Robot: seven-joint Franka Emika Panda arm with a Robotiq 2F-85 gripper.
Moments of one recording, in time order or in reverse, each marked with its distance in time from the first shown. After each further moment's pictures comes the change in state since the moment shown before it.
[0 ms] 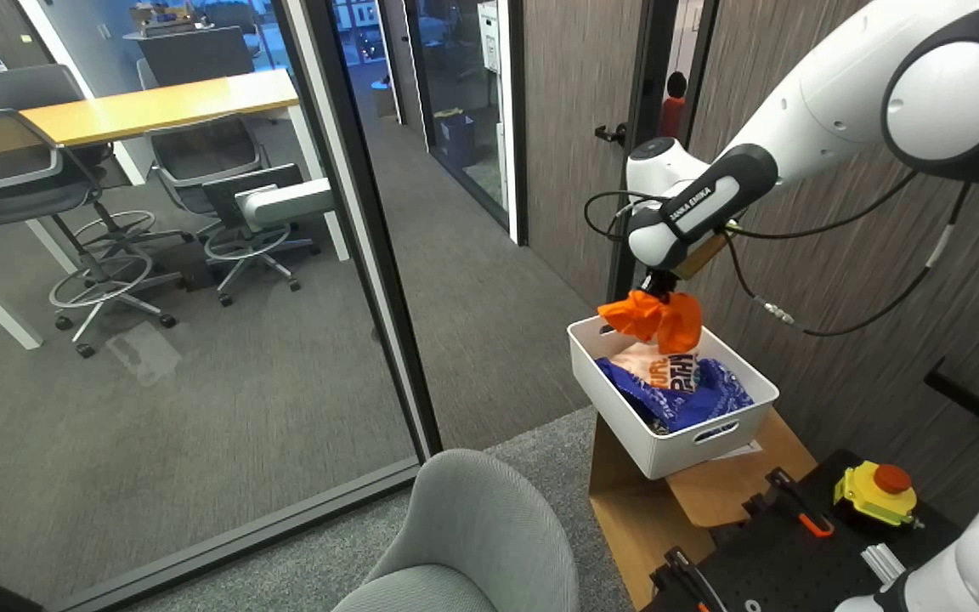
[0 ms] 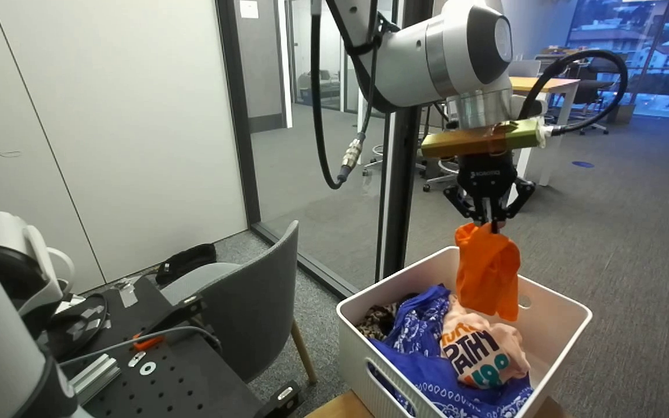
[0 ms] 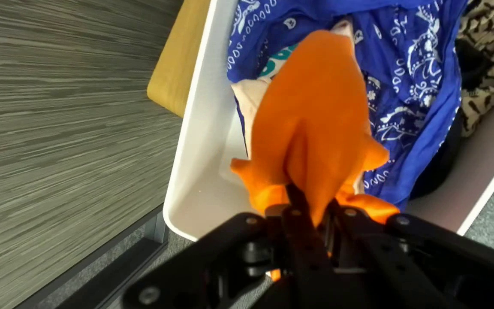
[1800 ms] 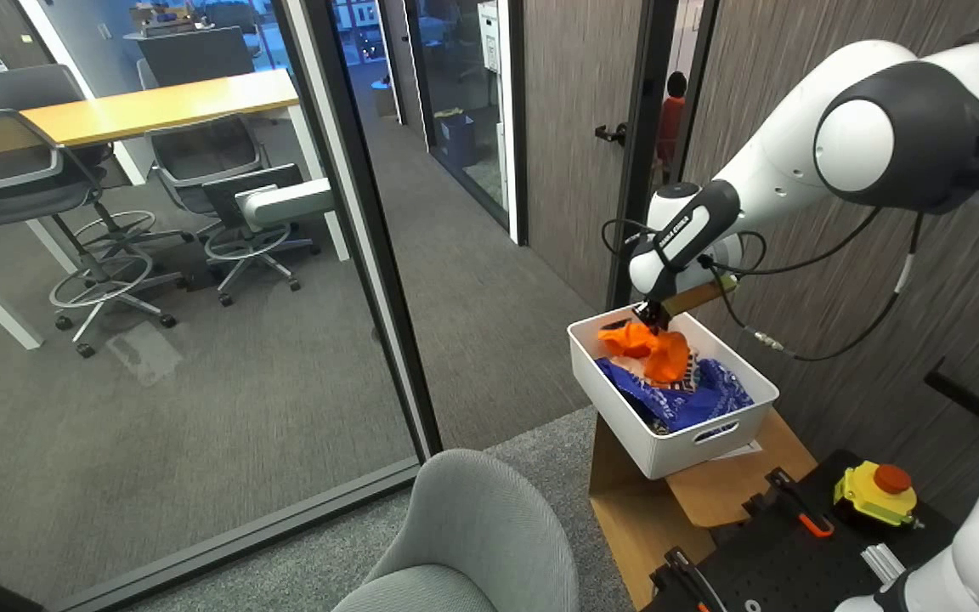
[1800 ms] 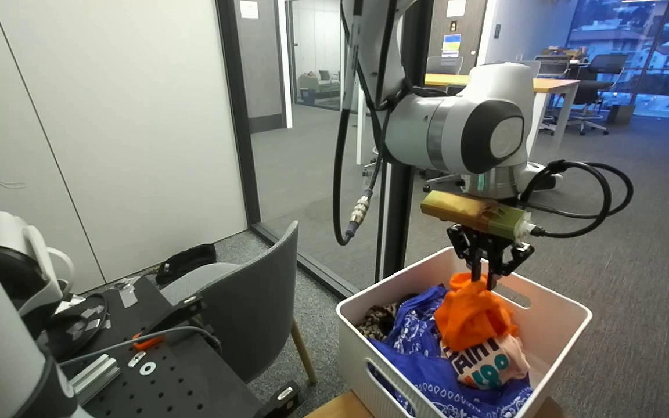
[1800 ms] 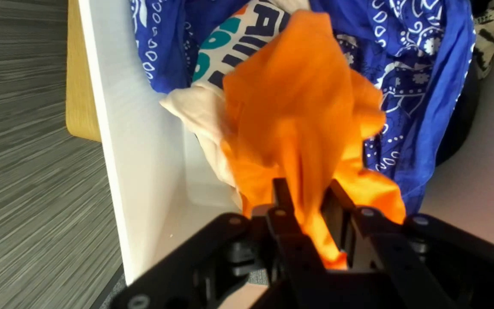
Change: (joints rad) arm -0.025 0.182 -0.034 0.005 0.284 0.240 0.016
